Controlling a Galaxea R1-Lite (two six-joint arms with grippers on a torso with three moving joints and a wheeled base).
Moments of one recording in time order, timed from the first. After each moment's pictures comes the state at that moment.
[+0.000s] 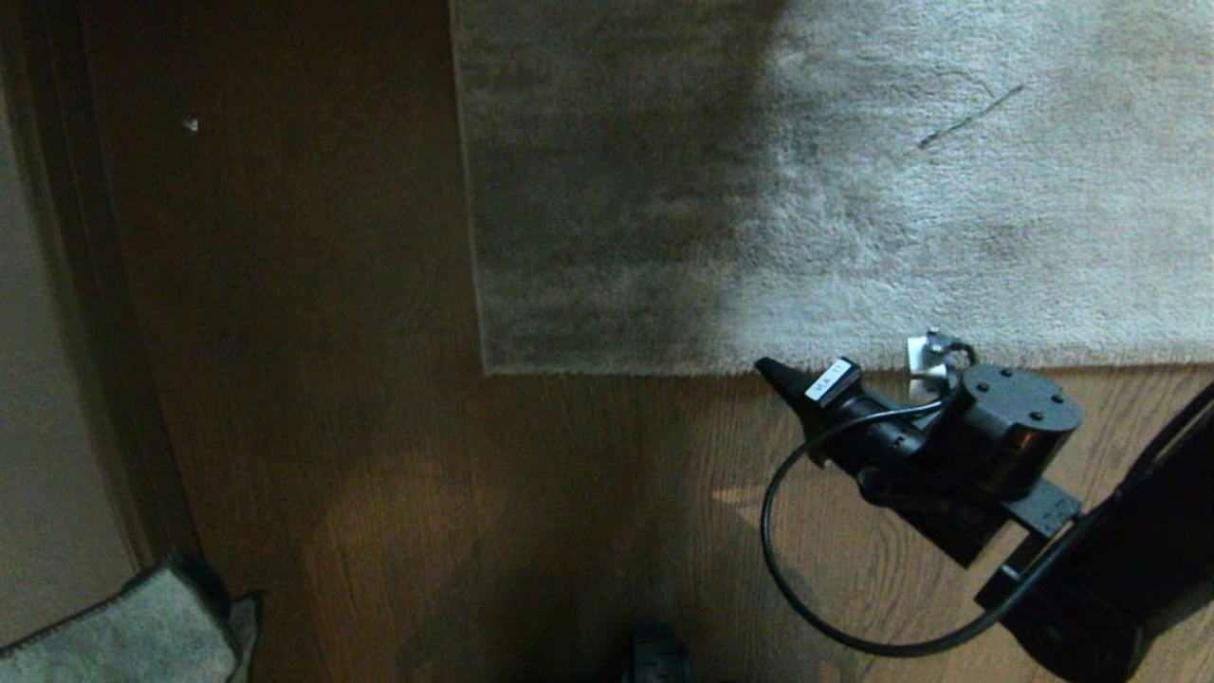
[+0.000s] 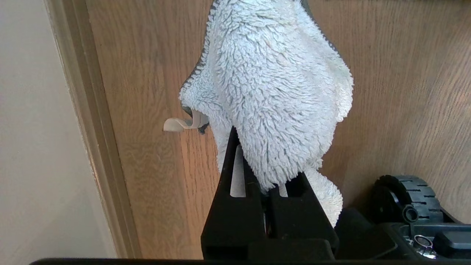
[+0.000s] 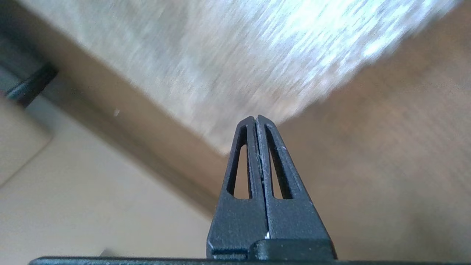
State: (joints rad) left arm 0.00 0.00 0.00 0.00 0.00 -0.03; right arm 0.53 1.95 -0.51 -1.52 0.00 1.10
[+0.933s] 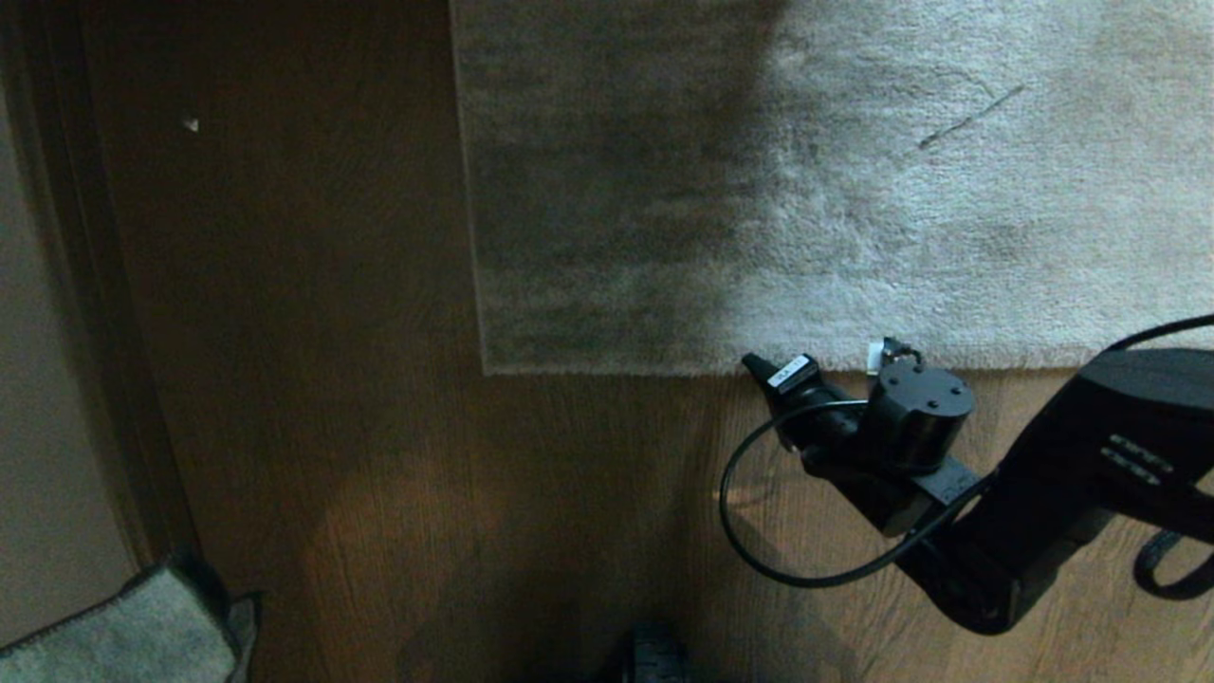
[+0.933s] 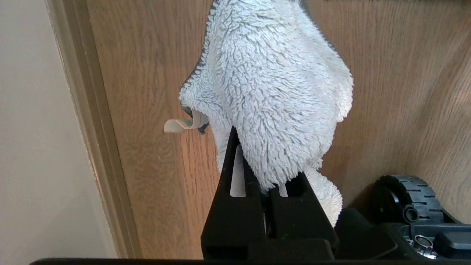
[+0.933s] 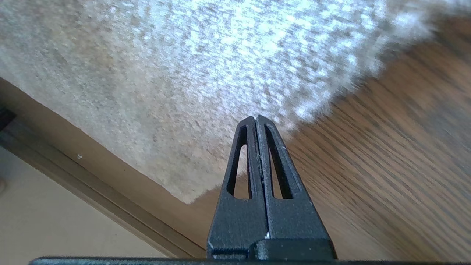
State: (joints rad) left arm 0.00 0.00 0.00 0.00 0.00 -0.03; right arm 0.51 2.13 -0.69 -1.52 -0.11 1.10
